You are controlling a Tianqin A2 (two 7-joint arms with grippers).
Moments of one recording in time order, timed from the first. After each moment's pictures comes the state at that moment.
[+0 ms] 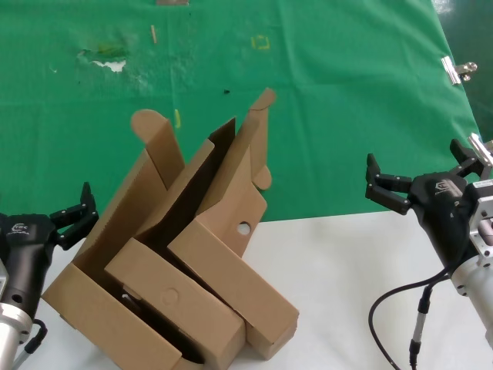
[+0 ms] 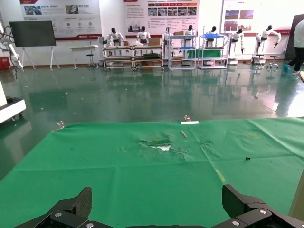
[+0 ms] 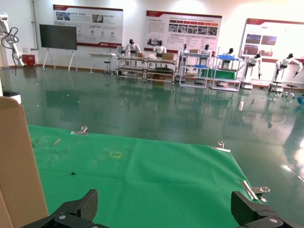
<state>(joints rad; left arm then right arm) 0.00 -0.30 1.60 -1.60 -1.80 0.00 0.00 0.01 0.31 -1.59 1.61 1.76 -0.03 0.03</state>
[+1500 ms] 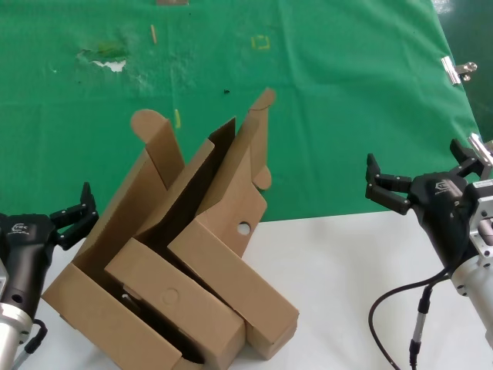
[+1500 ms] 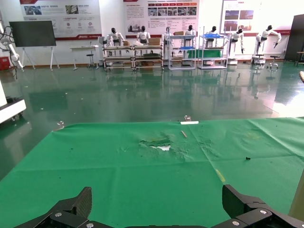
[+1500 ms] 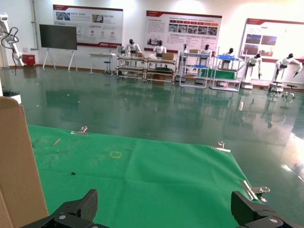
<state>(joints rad) 0.00 -0.30 1.60 -1.60 -1.80 0.00 0.00 0.01 0.31 -1.59 1.61 1.76 -0.03 0.03</state>
